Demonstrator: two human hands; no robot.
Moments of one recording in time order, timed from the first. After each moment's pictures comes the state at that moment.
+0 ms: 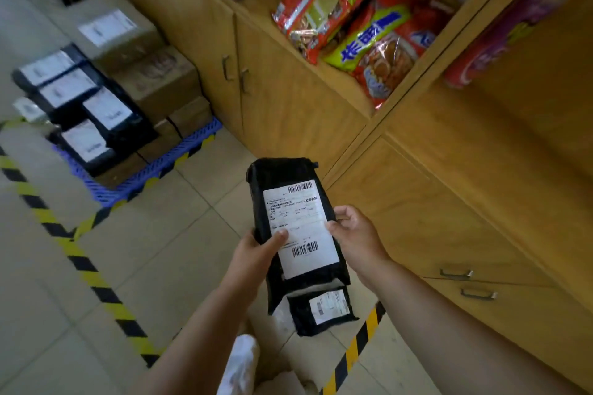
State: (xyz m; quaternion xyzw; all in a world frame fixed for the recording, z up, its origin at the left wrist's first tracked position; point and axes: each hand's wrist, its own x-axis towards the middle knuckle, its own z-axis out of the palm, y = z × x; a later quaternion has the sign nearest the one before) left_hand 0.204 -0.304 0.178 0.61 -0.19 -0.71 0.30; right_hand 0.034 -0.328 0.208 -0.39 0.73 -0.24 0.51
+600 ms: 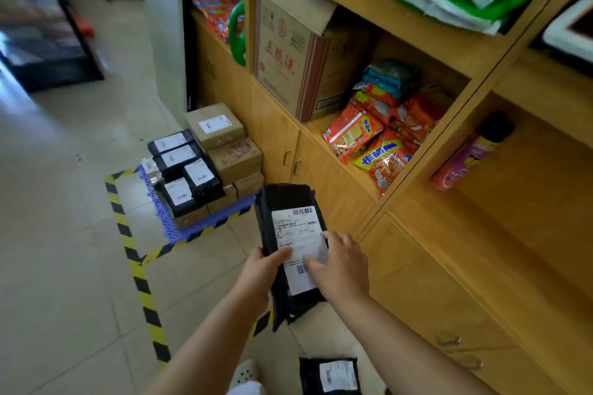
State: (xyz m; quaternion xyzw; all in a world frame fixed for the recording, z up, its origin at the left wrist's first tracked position) left_hand 0.259 -0.223 0.384 0.60 -0.12 -0.65 0.44; right_hand 0.126 -0.246 0.404 -0.70 0.68 -0.08 0.19
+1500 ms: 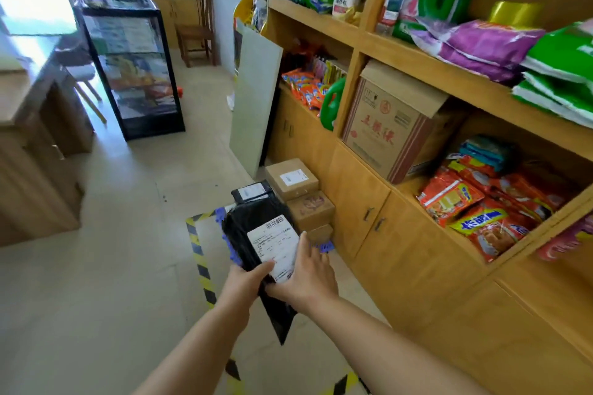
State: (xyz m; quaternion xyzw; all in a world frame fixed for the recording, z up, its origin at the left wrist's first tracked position) left_hand 0.609 -0.162 0.426 0.64 -0.13 -0.54 0.52; right_hand 0.492 -0.197 0.468 -0.77 0.59 -0.02 0.25
